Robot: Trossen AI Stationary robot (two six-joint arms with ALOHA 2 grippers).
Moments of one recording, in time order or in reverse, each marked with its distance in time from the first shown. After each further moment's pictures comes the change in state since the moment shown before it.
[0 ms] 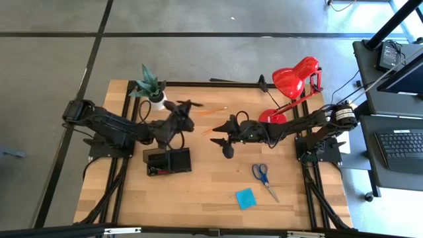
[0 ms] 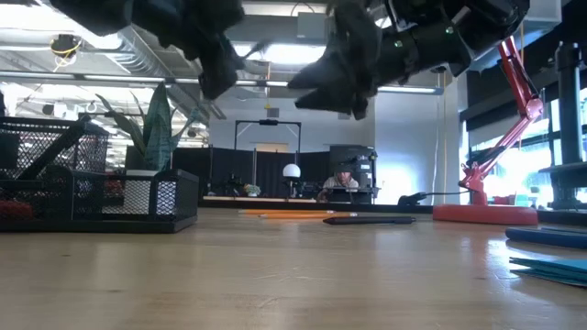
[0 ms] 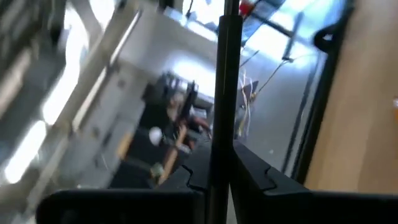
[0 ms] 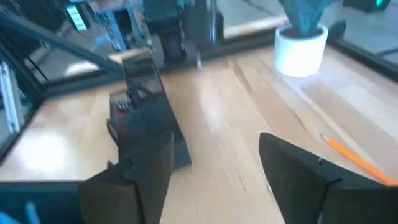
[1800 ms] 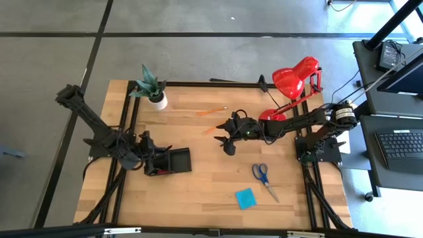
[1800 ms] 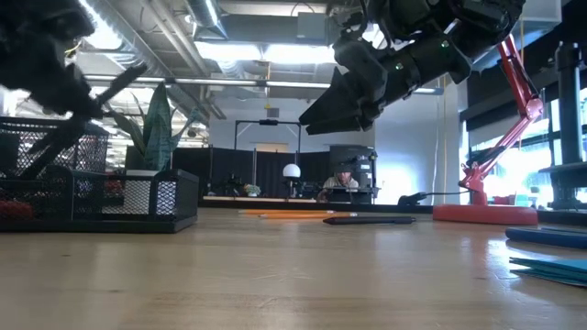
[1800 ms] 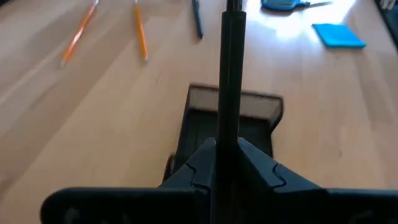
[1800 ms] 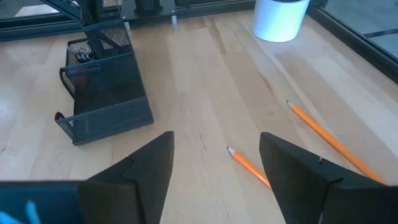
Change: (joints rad) left arm -0.607 -0.641 -0.260 -1.222 0.477 -1.882; right arm -0.055 0.000 0.000 -0.147 0.003 -0.104
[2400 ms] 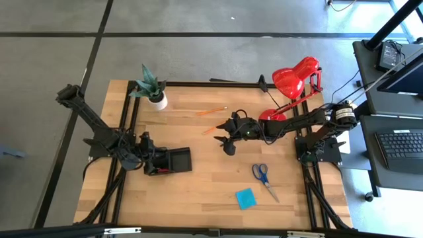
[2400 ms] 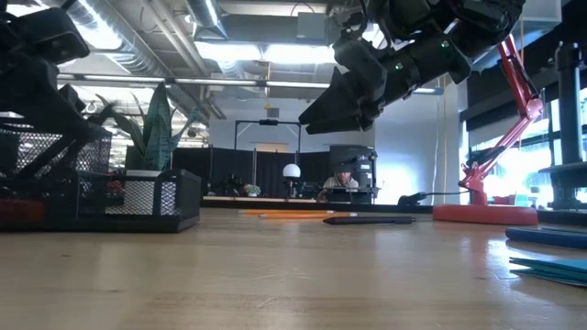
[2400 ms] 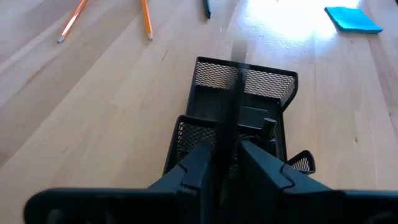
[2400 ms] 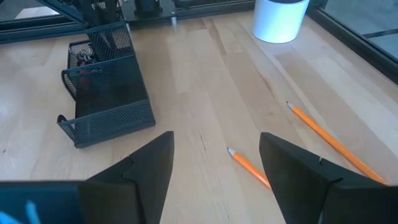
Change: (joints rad) left arm -0.009 -0.001 -0.076 0.016 0.014 -0.056; right arm 0.000 0.000 0.000 0.004 0.000 0.003
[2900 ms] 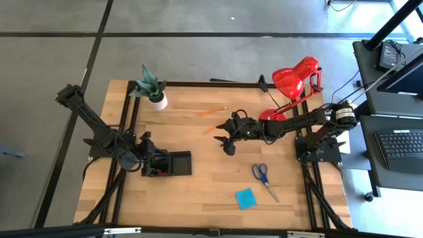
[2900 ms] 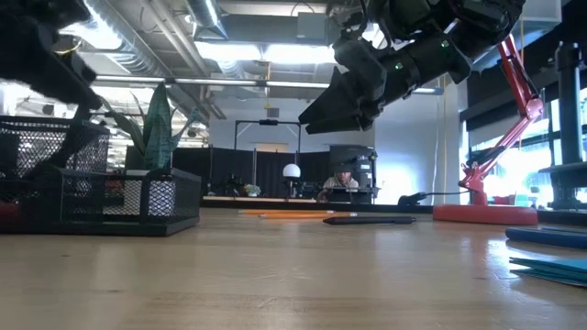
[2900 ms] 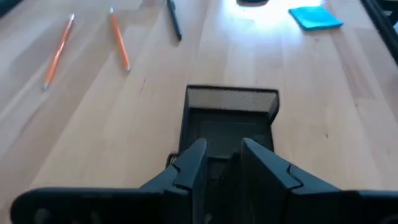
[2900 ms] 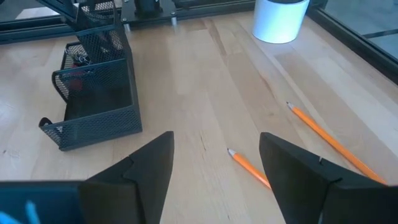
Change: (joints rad) left arm 0.000 0.001 0.113 -0.030 0.037 0.205; right arm 0.000 0.000 0.000 0.001 0.000 0.000
